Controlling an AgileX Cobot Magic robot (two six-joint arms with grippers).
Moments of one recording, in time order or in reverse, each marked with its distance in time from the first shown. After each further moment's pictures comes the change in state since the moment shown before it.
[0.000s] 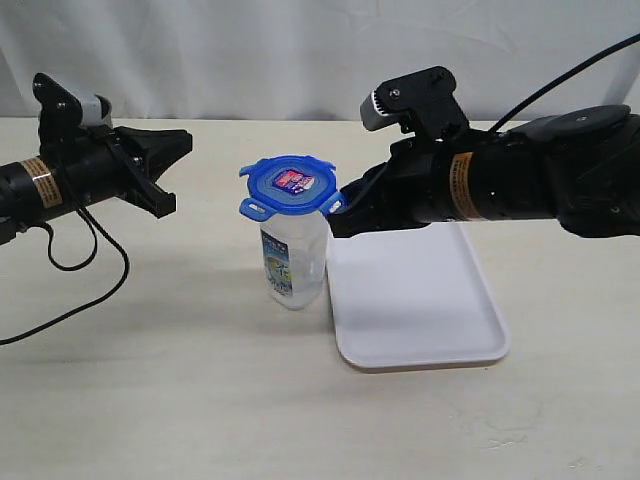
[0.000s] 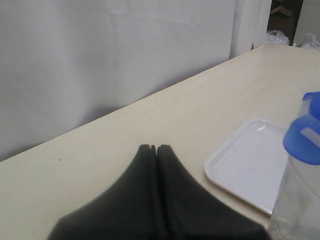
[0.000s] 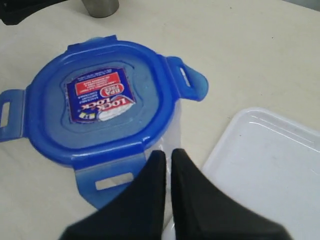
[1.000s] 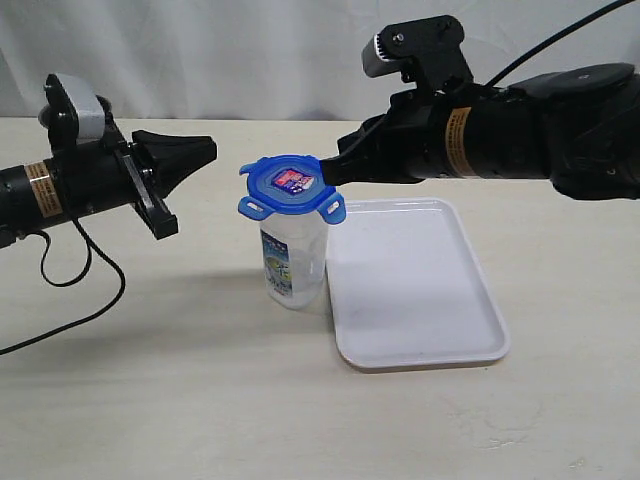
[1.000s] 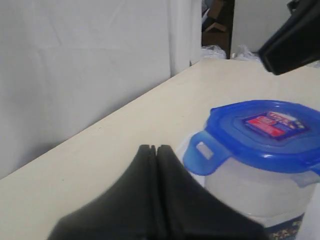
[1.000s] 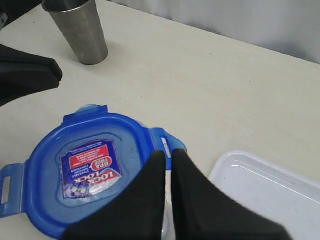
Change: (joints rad) left arm -0.002 0.000 0.000 0.182 -0.161 0.000; right arm 0.002 0.002 -0.095 0.000 0.048 0.044
